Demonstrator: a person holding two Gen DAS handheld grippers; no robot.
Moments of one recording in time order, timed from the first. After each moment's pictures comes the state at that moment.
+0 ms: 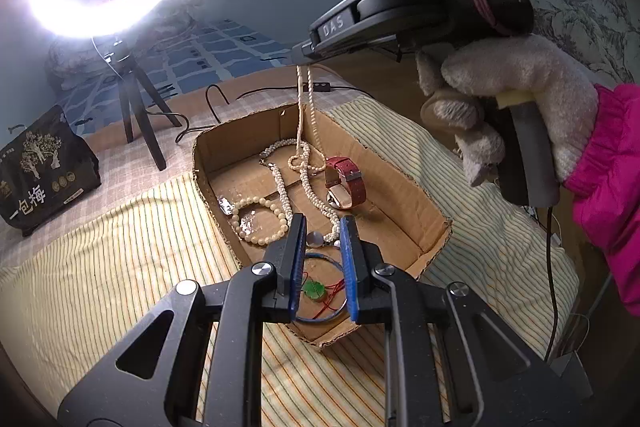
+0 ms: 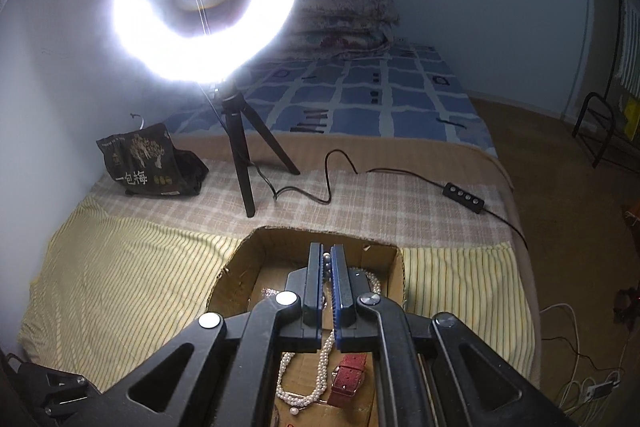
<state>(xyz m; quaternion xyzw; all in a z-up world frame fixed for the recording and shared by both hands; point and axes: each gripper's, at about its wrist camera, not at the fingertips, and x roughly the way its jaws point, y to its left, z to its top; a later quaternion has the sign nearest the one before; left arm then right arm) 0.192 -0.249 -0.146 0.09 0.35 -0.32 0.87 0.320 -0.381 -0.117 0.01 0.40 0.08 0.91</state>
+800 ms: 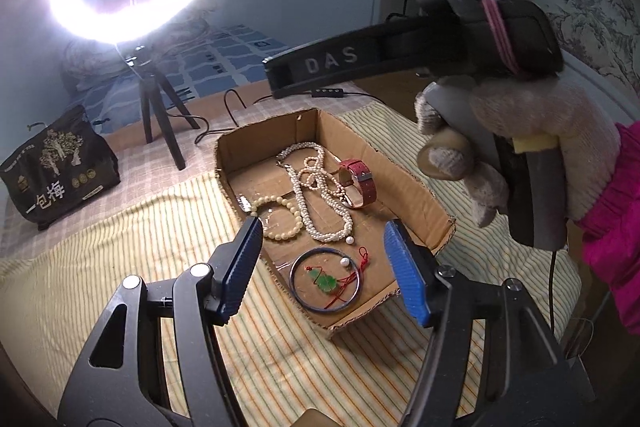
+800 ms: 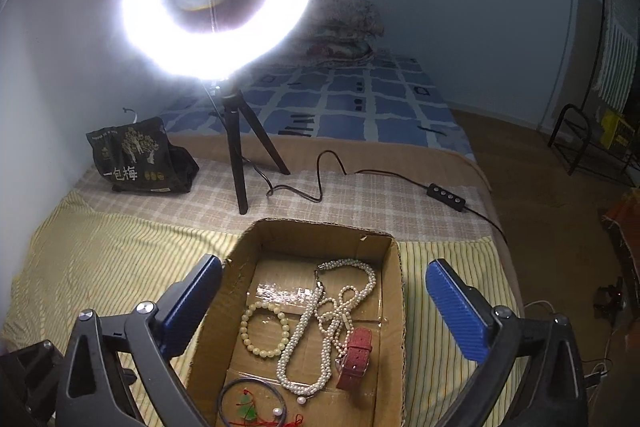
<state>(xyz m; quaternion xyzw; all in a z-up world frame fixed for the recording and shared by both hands) 0.181 -0.234 -0.133 0.09 0.34 -0.30 0.89 0.291 -0.355 -0.111 -0.02 0.38 0.04 0.92</state>
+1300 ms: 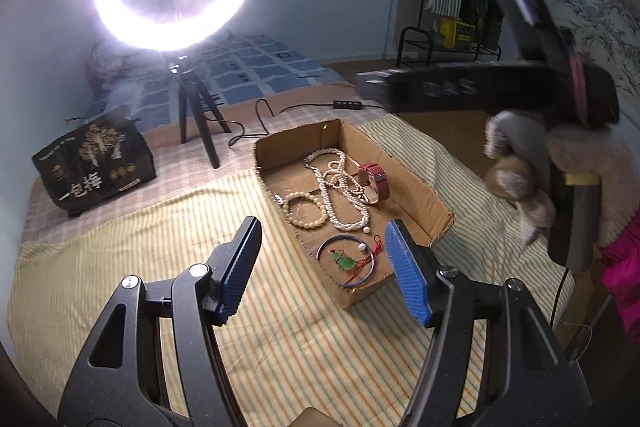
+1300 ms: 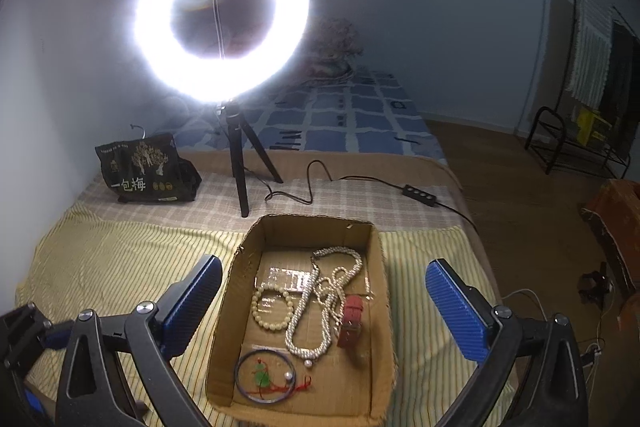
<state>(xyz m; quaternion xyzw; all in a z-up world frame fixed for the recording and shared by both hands) 0.149 -0.189 -0.102 0.07 0.33 -0.27 0.90 0.222 -0.353 -0.080 -0.01 0.35 0.00 0.94</state>
